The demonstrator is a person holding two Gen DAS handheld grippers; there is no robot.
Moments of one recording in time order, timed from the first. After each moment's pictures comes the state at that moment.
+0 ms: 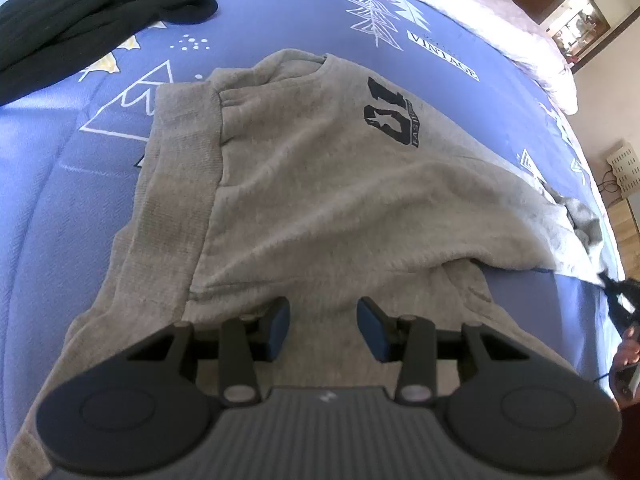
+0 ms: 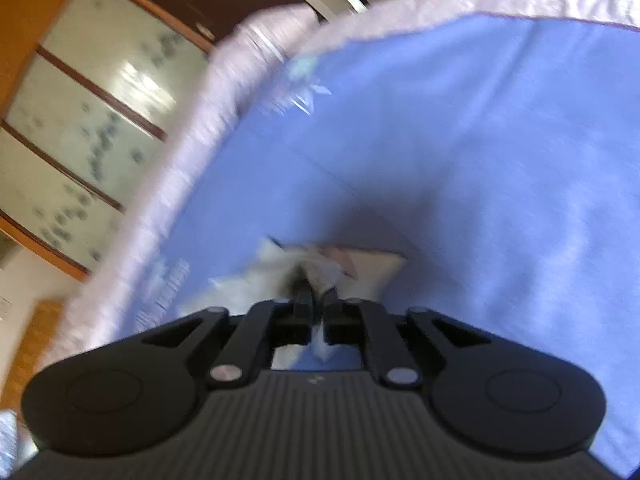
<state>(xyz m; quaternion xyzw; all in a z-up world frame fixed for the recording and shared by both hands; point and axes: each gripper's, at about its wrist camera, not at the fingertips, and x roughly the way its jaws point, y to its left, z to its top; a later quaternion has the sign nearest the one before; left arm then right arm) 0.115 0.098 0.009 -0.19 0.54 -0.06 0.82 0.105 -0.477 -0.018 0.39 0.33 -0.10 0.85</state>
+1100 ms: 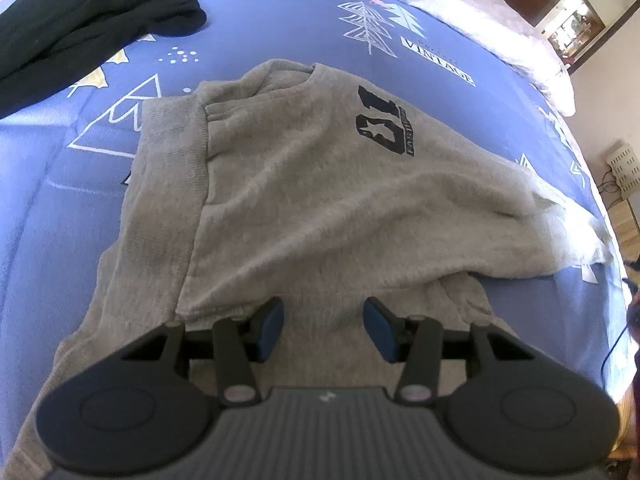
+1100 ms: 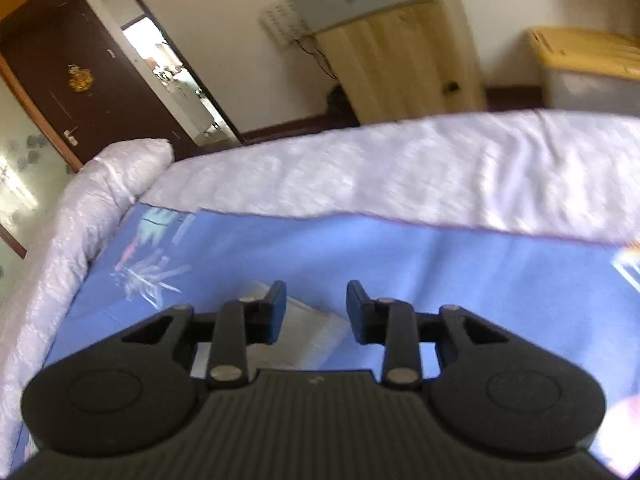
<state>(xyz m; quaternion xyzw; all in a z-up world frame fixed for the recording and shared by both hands) 0.119 0.093 0.010 -0.18 0.52 -0.06 0.83 0.129 -0.544 0.026 0.36 0.22 -0.35 0.84</state>
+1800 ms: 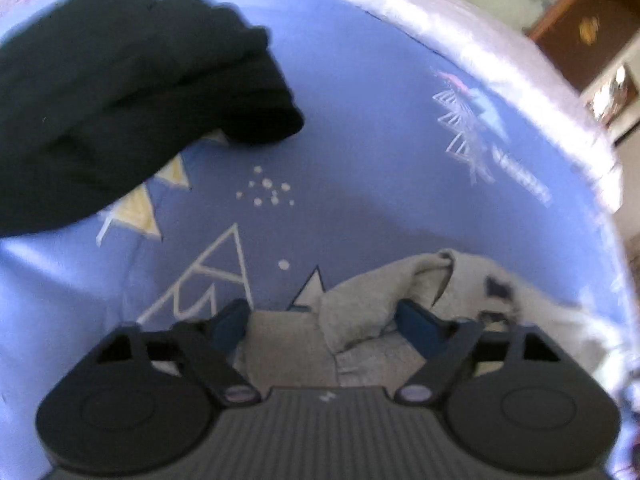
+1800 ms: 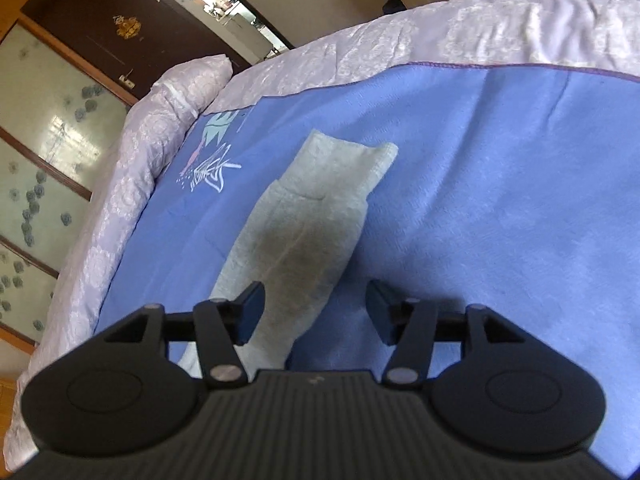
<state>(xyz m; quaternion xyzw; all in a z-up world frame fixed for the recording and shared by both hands) 0.231 0.176 -0.001 -0.20 0.47 0.02 0.86 0.163 -0.511 -0.006 0.43 0.28 -0.21 0.83</state>
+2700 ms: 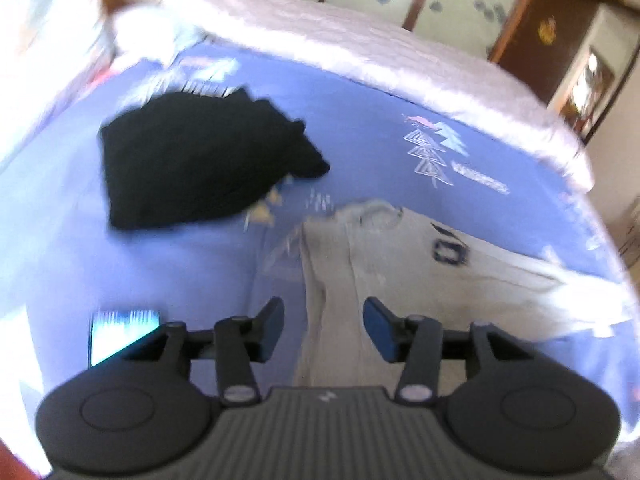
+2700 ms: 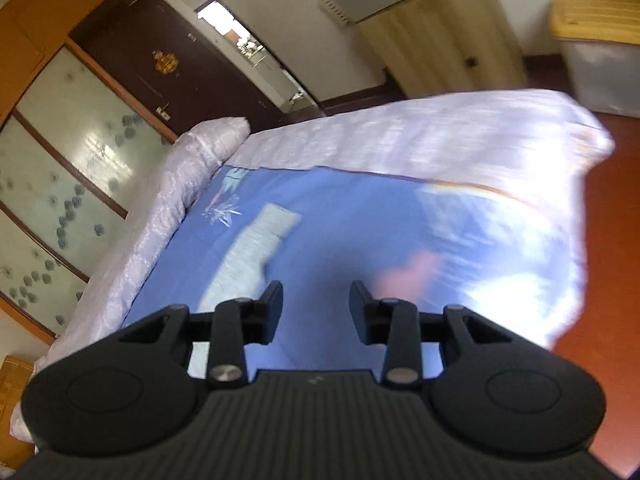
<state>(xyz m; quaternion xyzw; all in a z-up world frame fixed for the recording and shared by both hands) 0.036 0.210 0.108 -0.18 0.41 0.01 0.89 -0.144 -0.535 0.061 0.42 0.21 -0.19 0.86</state>
